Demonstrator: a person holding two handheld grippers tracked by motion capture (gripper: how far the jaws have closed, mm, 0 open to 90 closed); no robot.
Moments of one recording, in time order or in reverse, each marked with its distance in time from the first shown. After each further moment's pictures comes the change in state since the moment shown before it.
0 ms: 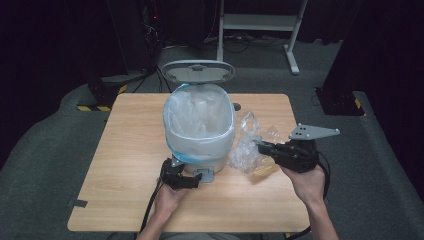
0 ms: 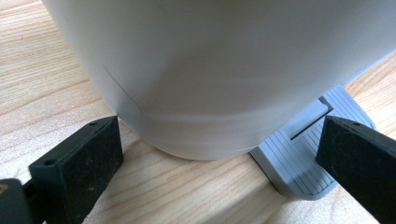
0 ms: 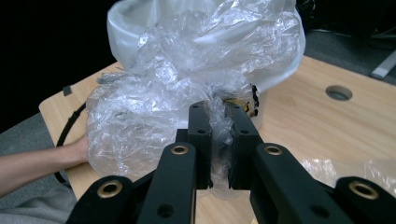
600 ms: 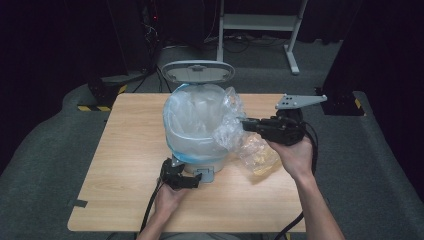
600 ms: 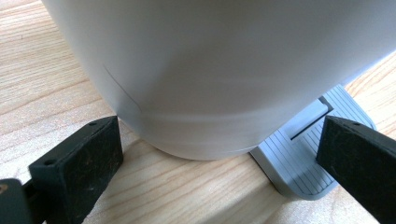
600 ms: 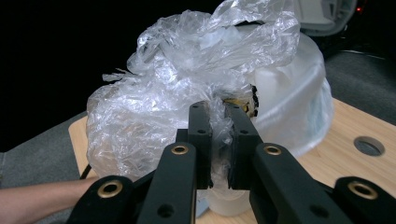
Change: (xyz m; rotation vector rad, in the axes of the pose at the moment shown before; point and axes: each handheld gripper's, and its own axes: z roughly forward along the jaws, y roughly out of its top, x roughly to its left) left arm 0.000 0.000 0.000 -0.004 -0.001 -0.006; right arm 0.000 0.068 0.022 -0.031 0.114 -0.032
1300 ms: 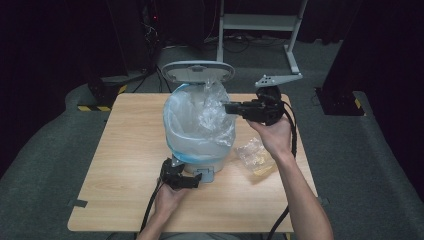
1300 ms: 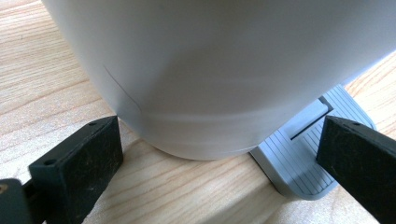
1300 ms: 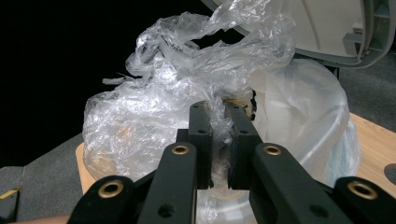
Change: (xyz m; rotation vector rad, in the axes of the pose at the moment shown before) left arm 0.000 0.000 0.000 0.000 0.000 0.000; right arm -0.017 0.036 0.046 -0.005 0.051 0.051
